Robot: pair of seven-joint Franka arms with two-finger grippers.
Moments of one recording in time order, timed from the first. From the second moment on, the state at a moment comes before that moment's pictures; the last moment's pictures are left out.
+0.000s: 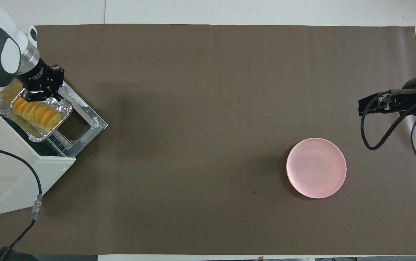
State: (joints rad) left arm -0.32 0.54 0.38 -1.32 -0.12 1.58 -0.81; right arm -0.04 -0.01 0.06 -1.69 -0.03 1.65 0.07
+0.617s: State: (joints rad) left arm -0.31 0.46 0.39 -1.46 -0.11 1.57 -0.71; right arm -0.04 -0.01 0.06 -1.69 -0.03 1.65 0.07
